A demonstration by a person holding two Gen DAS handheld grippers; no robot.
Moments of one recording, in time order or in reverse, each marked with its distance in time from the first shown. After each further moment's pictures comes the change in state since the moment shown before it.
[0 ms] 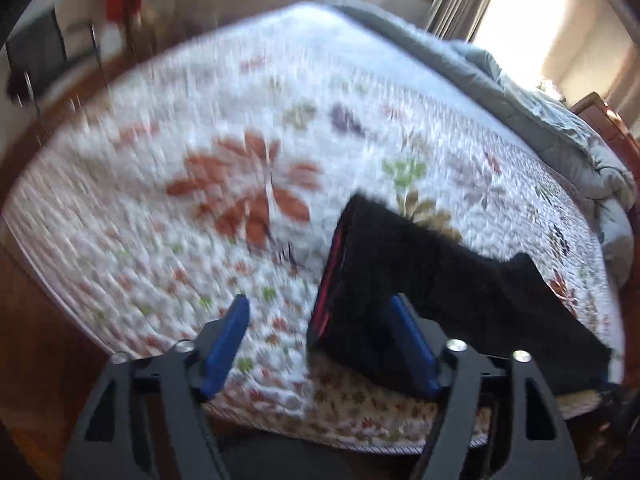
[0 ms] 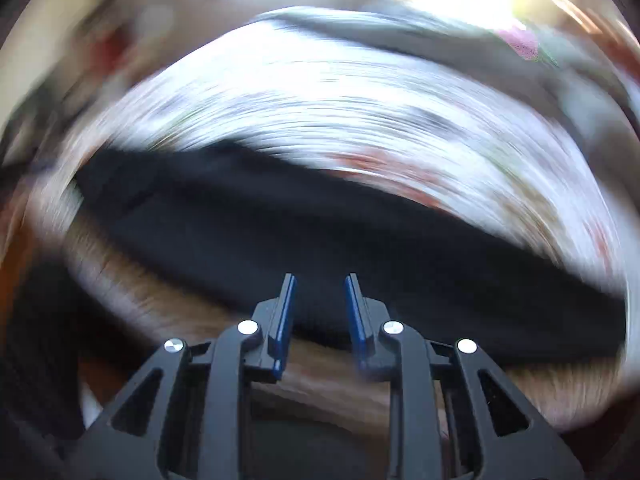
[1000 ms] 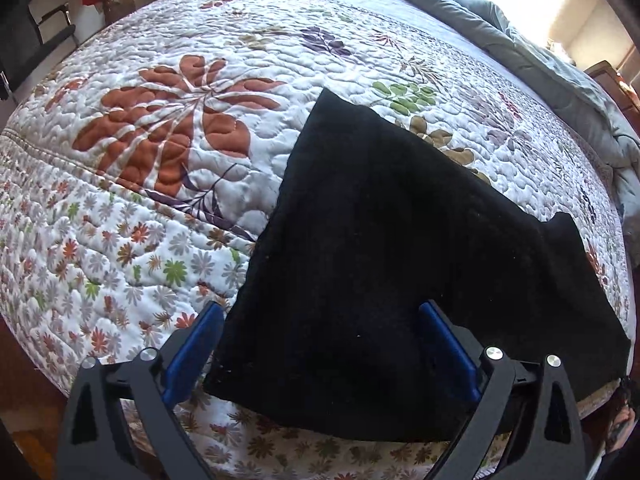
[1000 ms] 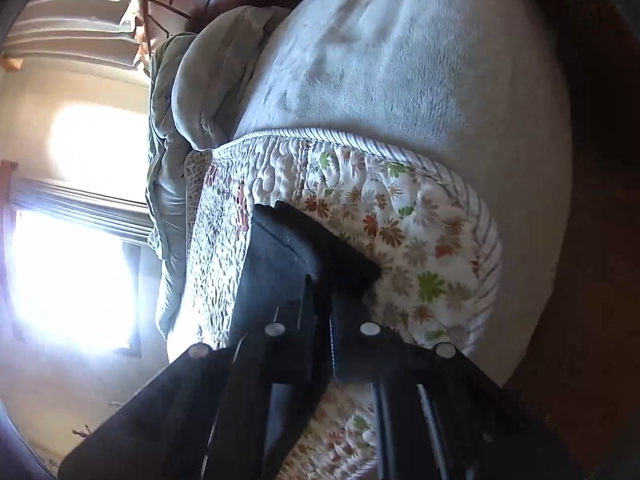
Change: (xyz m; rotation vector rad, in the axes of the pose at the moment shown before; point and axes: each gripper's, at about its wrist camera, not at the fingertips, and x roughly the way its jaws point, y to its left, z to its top) left arm 0.116 -0.029 -0.020 0.006 0.194 -0.011; right arm -0.024 -0.377 -0.152 1.306 -0.327 0.136
